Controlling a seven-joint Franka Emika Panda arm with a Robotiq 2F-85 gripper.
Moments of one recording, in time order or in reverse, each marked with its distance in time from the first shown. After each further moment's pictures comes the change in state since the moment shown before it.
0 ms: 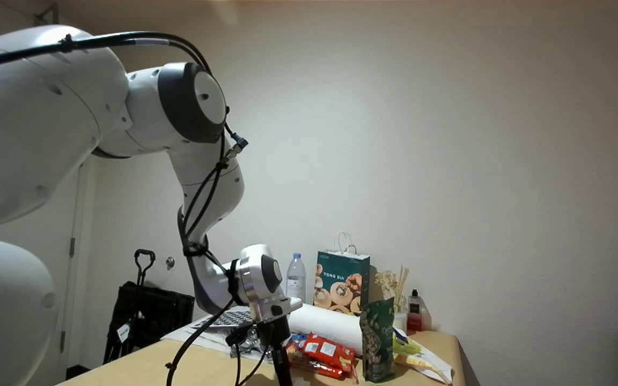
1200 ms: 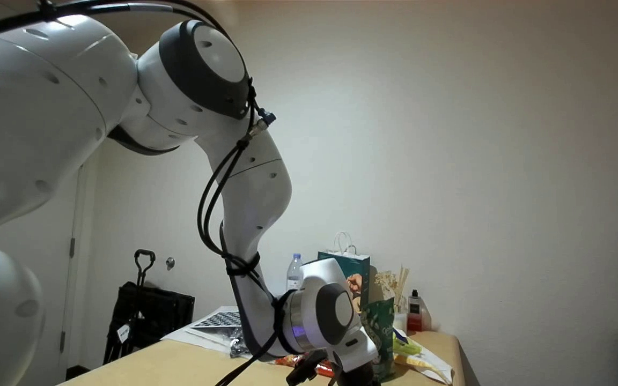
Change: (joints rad) arm -0.104 -0.042 -0.282 -0.318 0.125 0.512 0.306
